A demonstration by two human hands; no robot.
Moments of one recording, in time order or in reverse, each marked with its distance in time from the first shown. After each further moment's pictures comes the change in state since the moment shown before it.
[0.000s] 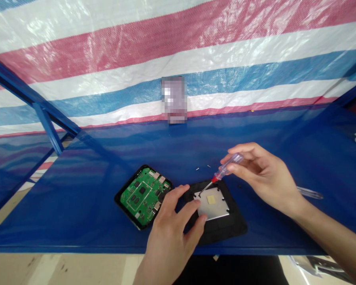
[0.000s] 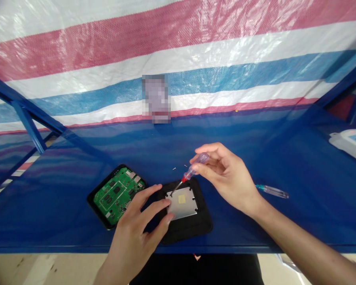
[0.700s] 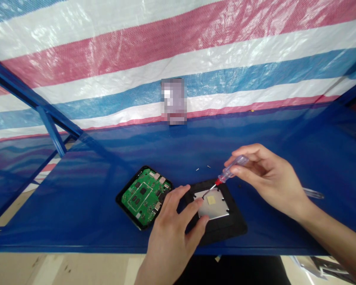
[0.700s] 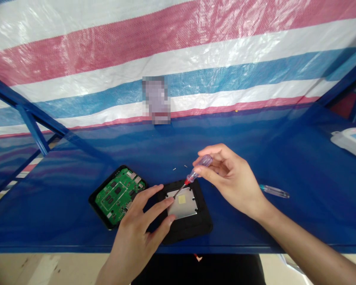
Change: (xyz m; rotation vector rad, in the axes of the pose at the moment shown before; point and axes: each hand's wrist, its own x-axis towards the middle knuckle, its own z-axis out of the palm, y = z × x) left_hand 0.001 0.000 0.002 0.039 0.012 0.042; right_hand -0.004 0.001 -0.005 -0.010 0.010 -0.060
